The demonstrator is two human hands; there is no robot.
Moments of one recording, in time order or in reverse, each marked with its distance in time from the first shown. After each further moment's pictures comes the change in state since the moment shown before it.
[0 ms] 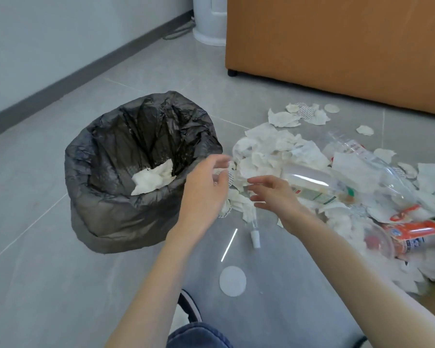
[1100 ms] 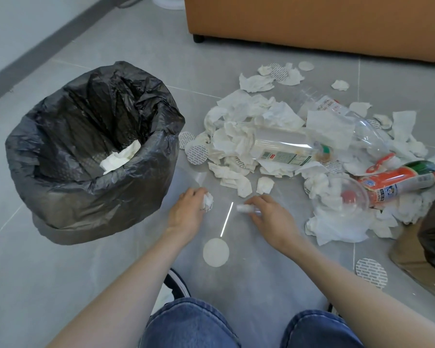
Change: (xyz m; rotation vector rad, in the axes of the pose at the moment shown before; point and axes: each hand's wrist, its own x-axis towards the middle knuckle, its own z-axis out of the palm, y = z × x) left_hand -0.032 -0.123 0.068 0.721 -0.458 -0.042; right_hand -0.026 0.135 -0.029 -0.778 0.030 -0.208
